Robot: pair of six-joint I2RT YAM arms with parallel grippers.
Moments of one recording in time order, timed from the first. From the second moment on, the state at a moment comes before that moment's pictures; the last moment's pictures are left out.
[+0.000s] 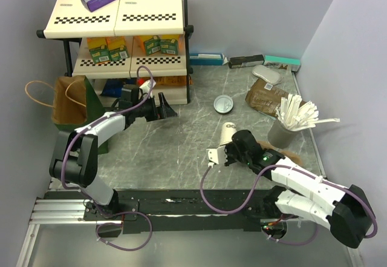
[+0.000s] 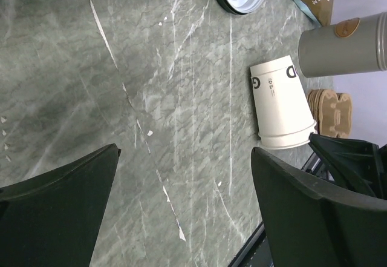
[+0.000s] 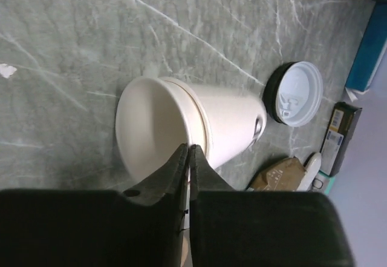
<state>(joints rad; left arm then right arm) -0.25 1.59 0.94 0.02 0.61 -0.48 0.73 0.94 0.51 -0.33 0.00 -1.14</state>
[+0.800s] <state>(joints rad) -0.25 1.51 0.90 0.04 0.75 -0.44 0.64 1.43 1.33 -0.66 -0.37 -0.42</state>
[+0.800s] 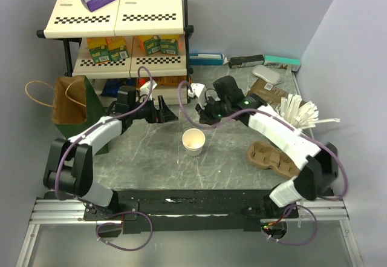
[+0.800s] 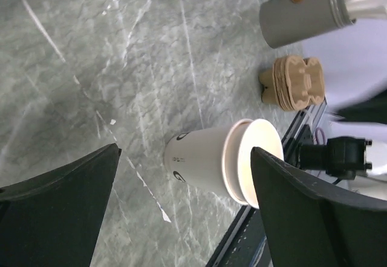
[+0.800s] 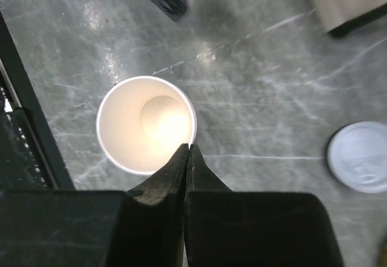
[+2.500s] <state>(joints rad) -0.24 1.37 0.85 -0.09 0.65 -0.31 0.77 1.61 1.35 -0.96 -0.54 -1.07</state>
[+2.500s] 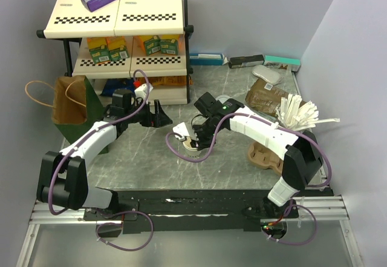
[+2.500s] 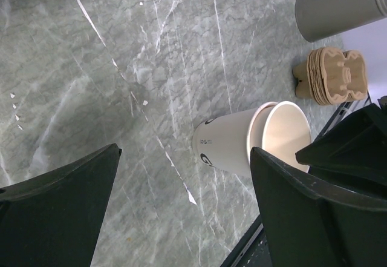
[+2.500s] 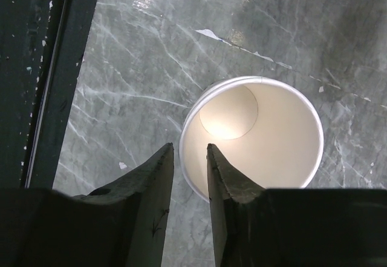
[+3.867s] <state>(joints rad) -0.26 1.44 0.80 0.02 0.73 -0.45 0.77 1.66 1.39 -0.71 -0.33 -0.58</state>
